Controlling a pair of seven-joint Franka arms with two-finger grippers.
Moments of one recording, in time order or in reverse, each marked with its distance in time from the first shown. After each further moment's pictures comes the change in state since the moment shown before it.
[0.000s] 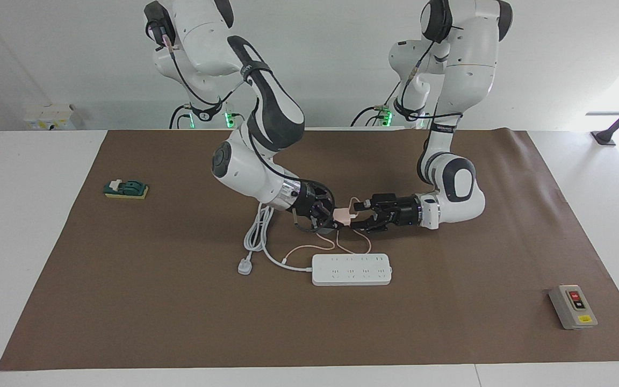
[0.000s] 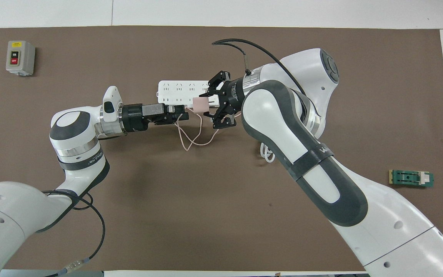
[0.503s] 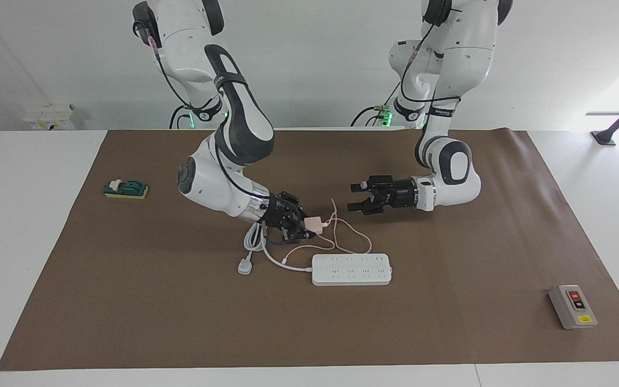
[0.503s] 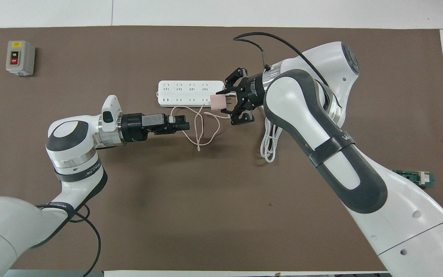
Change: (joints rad) left arm -0.009 -0.106 0.001 -0.134 0.000 0.000 -0.009; right arm -0.072 0.000 0.001 -0.019 -0.006 -0.084 -0.064
